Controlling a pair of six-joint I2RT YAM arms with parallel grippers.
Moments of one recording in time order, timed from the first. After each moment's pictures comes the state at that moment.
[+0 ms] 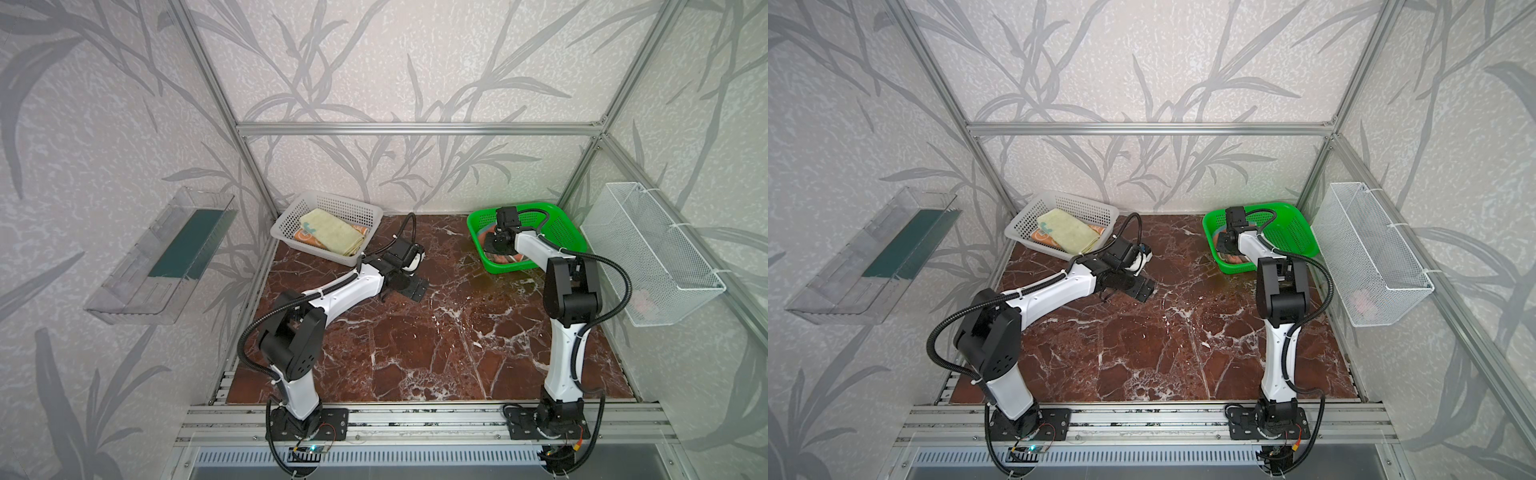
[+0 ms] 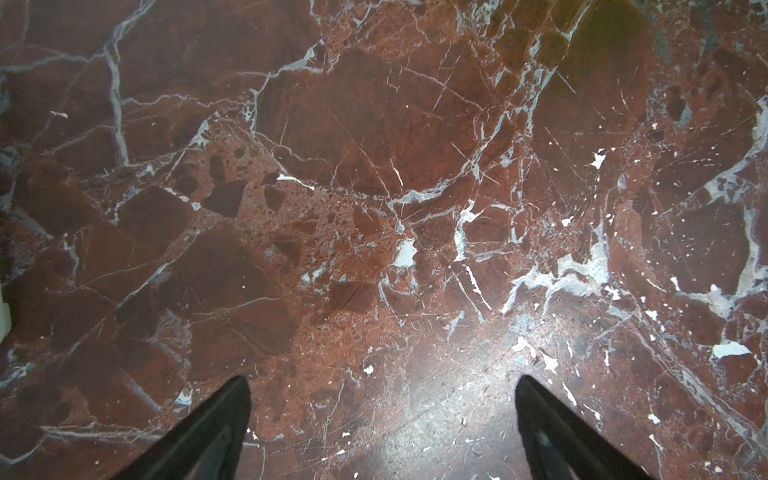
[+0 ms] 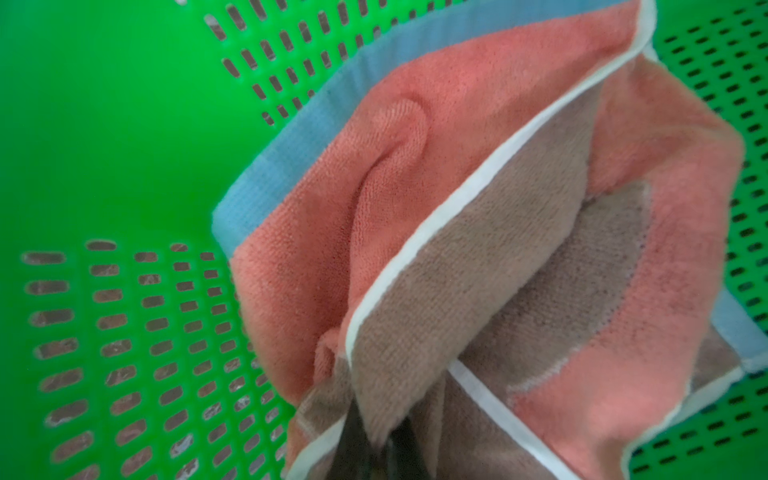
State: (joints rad) left arm -0.63 1.77 1.32 -0.56 0.00 -0.08; right arm 0.09 2.16 1.65 -0.45 0.09 0.27
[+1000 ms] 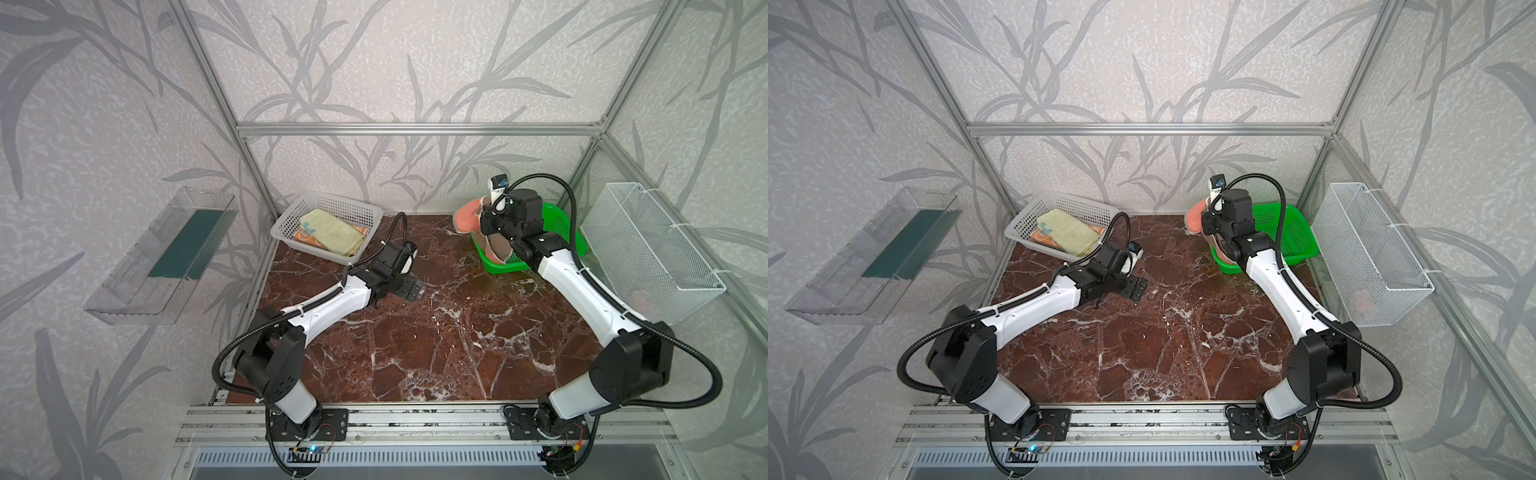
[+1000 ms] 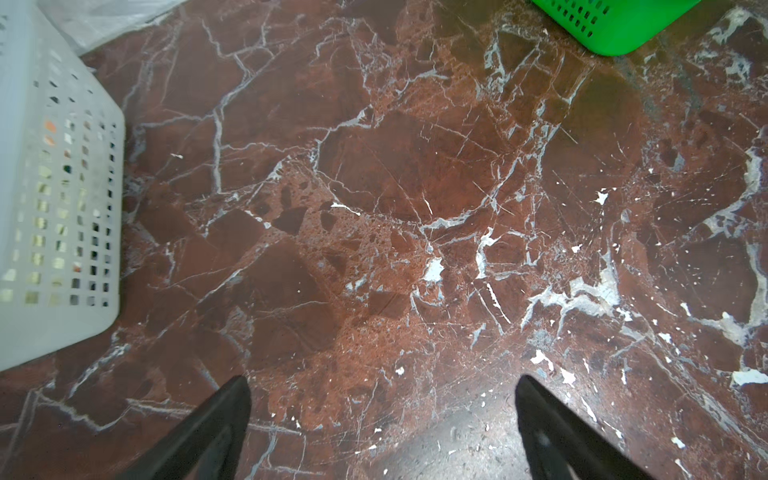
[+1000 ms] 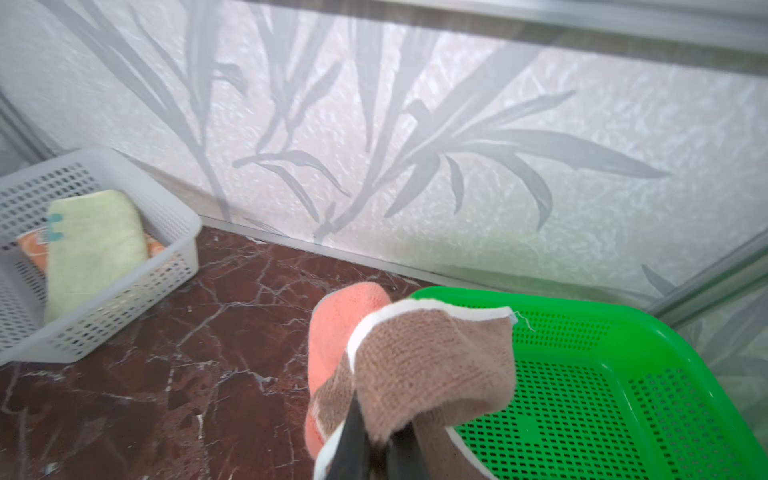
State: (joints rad) left arm -0.63 1.58 1.13 -0.38 -0.10 -0.07; right arm 0.34 1.51 1.42 -0.24 0.08 -0.05
